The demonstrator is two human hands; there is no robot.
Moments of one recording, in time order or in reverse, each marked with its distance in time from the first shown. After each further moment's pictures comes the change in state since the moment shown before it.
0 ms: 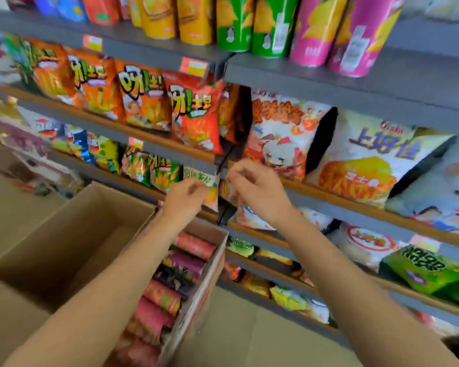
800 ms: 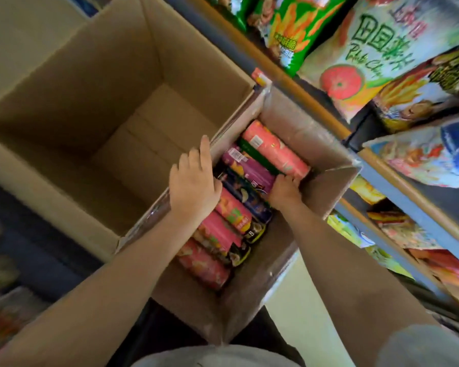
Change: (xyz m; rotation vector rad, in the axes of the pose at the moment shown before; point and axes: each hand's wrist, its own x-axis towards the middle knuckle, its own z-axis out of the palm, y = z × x) left_hand 0.005 -0.367 -0.038 0.867 -0.049 -0.121; right_hand 0.006 0.307 0.343 -0.924 -0.681 0.810
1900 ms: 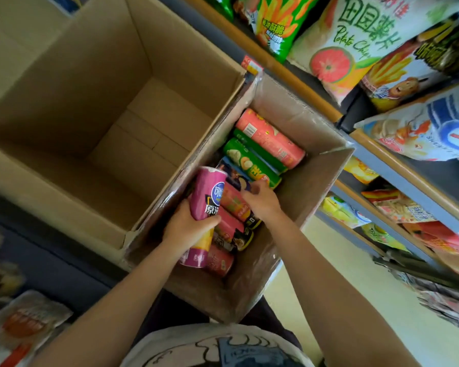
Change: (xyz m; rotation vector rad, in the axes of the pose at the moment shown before) left_hand -0.077 -0.039 0.037 -0.872 -0.594 -0.502; right_hand -0.074 -0.030 0.033 0.823 -0.095 0.043
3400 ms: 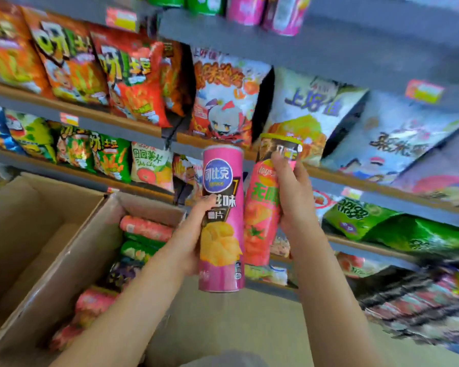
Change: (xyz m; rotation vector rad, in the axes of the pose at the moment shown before) left_hand -0.324 0.278 0.203 -0.709 -0.635 0.243; right_hand -0.305 0.065 -0.379 0.985 0.541 -0.681
